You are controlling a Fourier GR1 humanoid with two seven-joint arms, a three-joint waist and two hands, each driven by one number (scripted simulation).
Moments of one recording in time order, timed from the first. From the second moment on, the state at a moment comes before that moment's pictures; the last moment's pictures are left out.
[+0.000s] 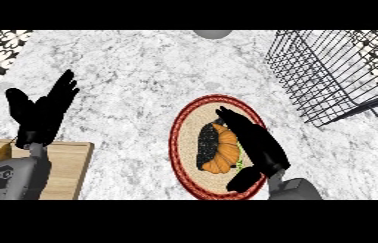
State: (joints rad) left arm -0.22 0.31 0.11 -1.37 0.11 -0.02 0.21; right arm -0.13 -0.09 0.36 -1.60 0.73 0.27 0.23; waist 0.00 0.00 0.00
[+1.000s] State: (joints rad) left arm -0.21 0.28 0.15 -1.41 0.07 -0.05 0.24; right arm -0.21 -0.04 0.39 -1.38 0.96 0.20 0.14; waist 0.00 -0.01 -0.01
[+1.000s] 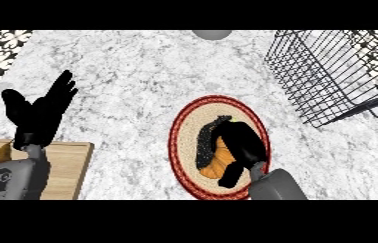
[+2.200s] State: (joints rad) left arm -0.29 0.23 0.07 -1.41 0.05 -0.08 0.24; right arm -0.85 0.00 0.08 -1.09 1.04 -0.48 0.98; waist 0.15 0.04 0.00
